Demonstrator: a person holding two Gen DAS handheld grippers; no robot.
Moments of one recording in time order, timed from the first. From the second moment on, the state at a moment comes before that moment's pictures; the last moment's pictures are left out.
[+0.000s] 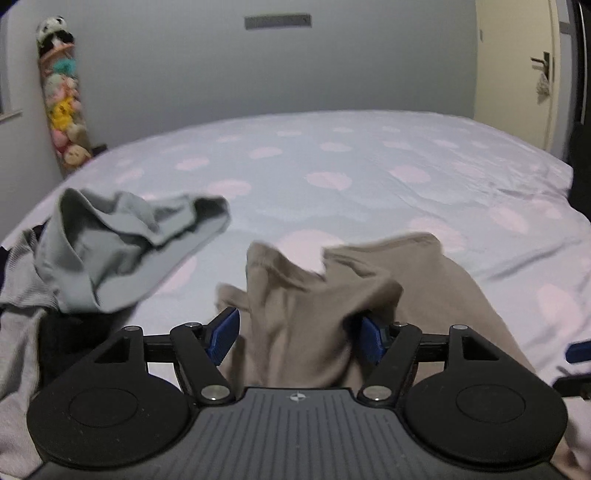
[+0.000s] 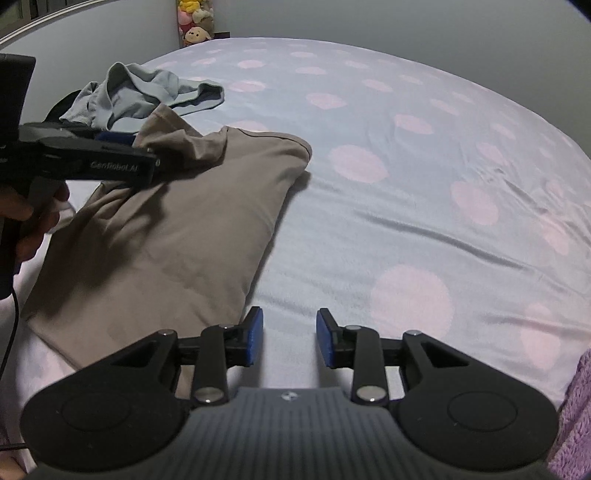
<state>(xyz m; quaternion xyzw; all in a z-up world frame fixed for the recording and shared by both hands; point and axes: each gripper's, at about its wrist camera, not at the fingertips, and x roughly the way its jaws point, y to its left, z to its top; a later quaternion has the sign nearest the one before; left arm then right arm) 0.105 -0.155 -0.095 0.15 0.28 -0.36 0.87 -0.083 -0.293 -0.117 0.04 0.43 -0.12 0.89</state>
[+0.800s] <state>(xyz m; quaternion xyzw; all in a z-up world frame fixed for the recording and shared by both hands) 0.164 -0.104 -0.098 -0.09 0.38 -0.37 0.85 -0.061 -0.284 -0.104 0.02 0.41 -0.13 0.90</state>
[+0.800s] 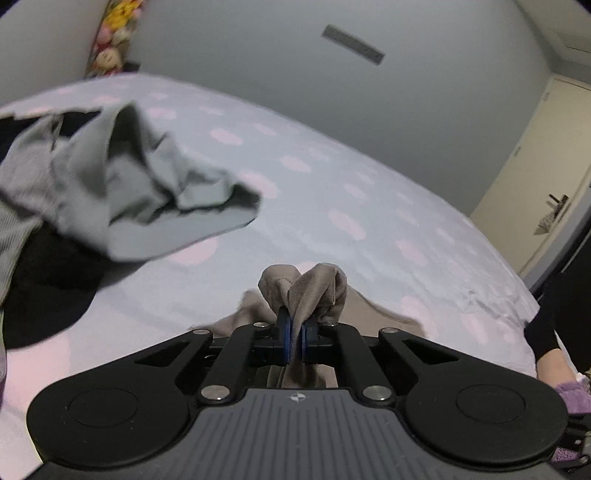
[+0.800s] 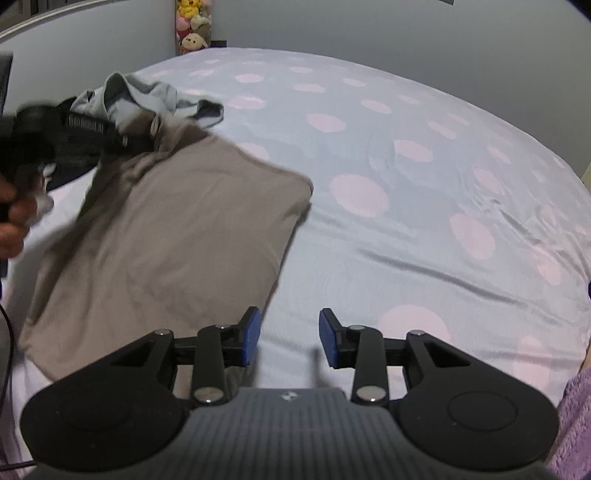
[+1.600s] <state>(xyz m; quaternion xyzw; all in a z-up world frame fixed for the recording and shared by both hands) 0.147 -0.113 -0.096 -0.03 0.38 -0.37 0.85 0.000 -0.280 -0.103 0.03 0.40 -0.07 0.91</state>
